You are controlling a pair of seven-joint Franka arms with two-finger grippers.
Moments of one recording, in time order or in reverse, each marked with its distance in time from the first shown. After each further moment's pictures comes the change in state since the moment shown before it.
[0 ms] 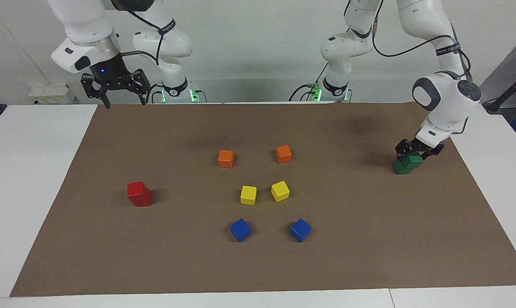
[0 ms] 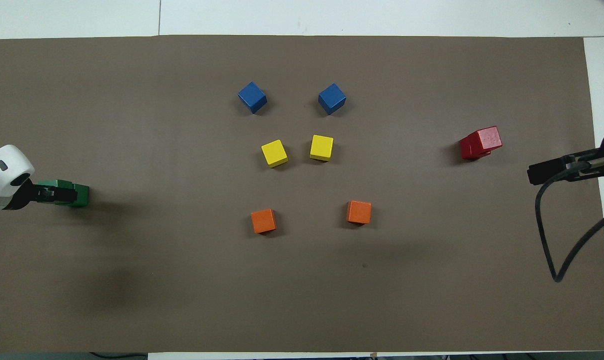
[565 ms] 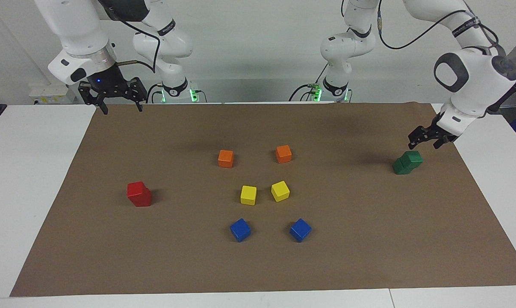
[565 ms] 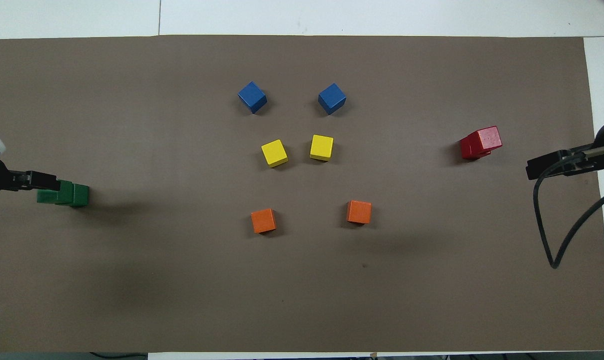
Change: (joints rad) left arm -0.064 -0.051 -0.032 0.444 0.000 -0.506 -0.324; right arm -0.013 0.010 -0.006 0.001 0.000 -0.002 0.043
